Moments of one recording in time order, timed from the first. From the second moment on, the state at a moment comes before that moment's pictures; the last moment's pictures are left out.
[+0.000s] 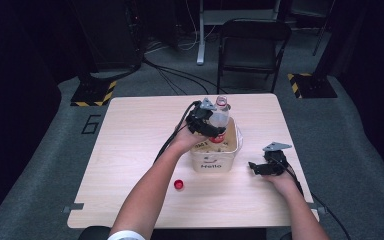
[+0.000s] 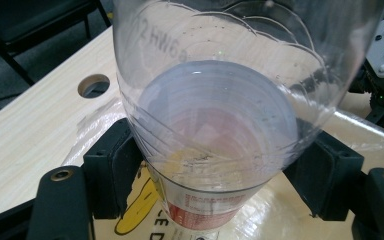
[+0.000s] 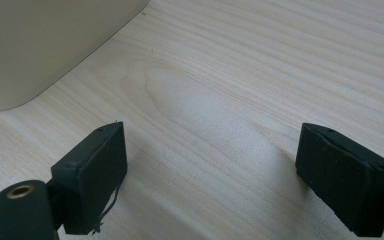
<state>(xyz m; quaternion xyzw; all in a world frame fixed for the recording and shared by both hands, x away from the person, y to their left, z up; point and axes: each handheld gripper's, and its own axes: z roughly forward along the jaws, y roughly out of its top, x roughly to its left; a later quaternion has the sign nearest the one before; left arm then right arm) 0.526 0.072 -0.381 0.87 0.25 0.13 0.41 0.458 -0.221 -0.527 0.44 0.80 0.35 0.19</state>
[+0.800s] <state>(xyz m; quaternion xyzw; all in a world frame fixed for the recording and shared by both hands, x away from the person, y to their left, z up) 0.529 0.088 -0.403 0.89 0.27 0.11 0.36 0.458 -0.221 -0.527 0.44 0.80 0.35 0.19</state>
